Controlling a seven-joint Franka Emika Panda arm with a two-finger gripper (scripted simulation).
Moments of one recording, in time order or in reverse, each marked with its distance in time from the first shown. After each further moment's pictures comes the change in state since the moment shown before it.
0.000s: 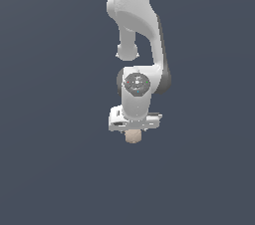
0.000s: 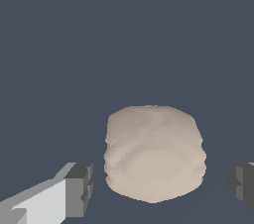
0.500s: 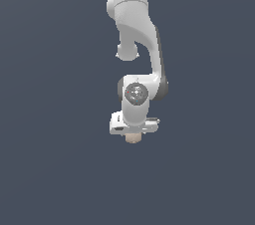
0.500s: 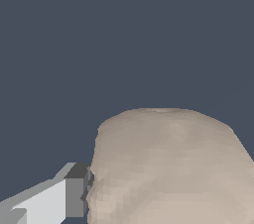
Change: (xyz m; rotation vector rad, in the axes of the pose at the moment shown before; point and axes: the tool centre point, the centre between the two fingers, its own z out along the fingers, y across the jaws) arm -0.001 0.000 0.039 0.000 -0.003 0.000
